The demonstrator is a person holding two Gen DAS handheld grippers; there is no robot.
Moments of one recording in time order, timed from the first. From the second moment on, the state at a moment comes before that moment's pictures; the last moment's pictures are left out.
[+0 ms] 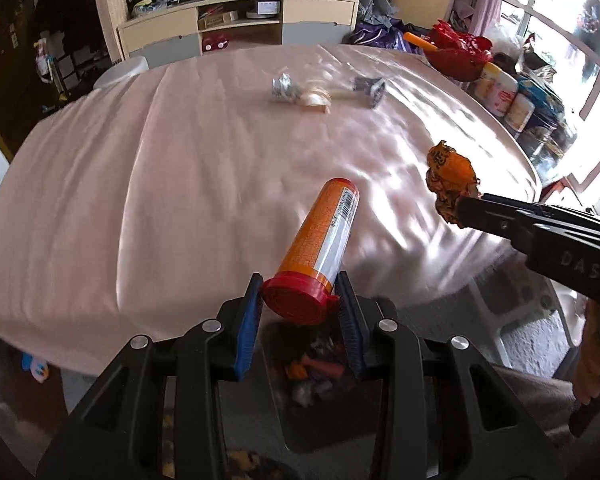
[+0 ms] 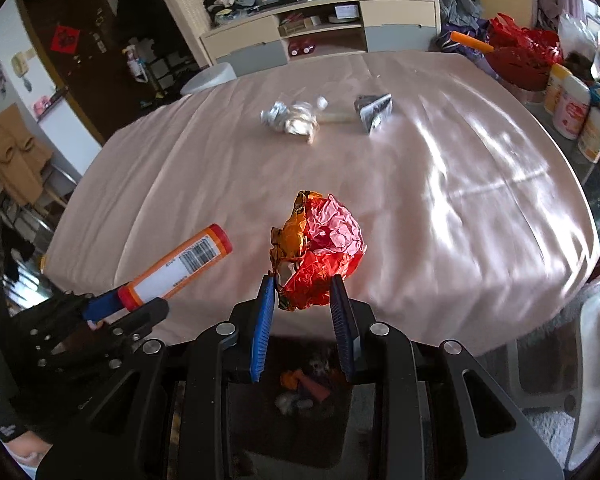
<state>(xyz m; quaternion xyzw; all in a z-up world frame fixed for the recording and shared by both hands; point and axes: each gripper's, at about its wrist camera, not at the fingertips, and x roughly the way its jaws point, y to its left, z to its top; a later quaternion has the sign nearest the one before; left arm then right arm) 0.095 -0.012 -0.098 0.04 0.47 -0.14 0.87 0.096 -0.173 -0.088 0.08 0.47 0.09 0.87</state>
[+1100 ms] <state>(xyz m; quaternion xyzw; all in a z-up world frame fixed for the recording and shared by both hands) 0.029 -0.012 -0.223 0.02 0.58 -0.11 0.80 0.056 -0.144 -0.215 0.07 0.59 0.10 0.80</state>
